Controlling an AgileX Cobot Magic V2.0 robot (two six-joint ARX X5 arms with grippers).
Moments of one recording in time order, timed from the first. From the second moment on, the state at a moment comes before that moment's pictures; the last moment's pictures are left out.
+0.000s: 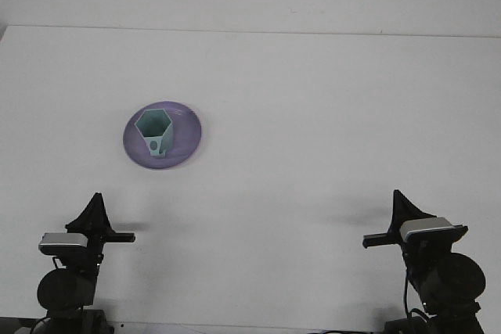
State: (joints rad) left arm 0.01 0.00 0.03 0.19 -0.02 0.00; right arm 0.16 0.31 0.50 -0.32 0.02 0.02
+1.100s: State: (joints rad) left arm 0.01 0.00 0.03 0.20 -0.02 0.00; right arm 0.05 0.08 0.16 -0.03 0.00 -0.17
